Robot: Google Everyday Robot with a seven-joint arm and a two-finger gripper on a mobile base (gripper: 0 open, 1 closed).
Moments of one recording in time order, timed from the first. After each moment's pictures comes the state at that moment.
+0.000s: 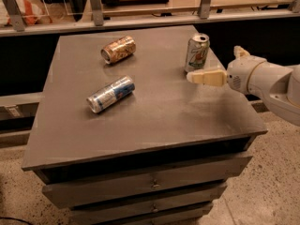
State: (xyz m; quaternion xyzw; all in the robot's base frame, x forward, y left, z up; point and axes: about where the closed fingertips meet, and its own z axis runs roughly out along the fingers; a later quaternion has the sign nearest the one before) arm 0.633 -0.206 0.894 -0.25 0.74 0.12 0.61
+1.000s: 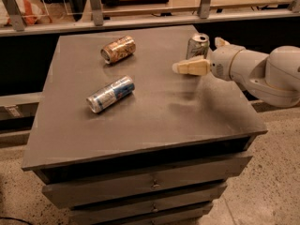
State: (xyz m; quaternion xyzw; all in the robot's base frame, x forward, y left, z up) arm 0.676 -0.165 0.897 -0.27 0.73 0.16 0.60
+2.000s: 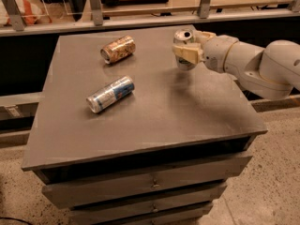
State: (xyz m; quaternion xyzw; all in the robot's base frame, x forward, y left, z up) arm 0.682 -0.130 0.929 -0.32 0.67 0.18 0.64
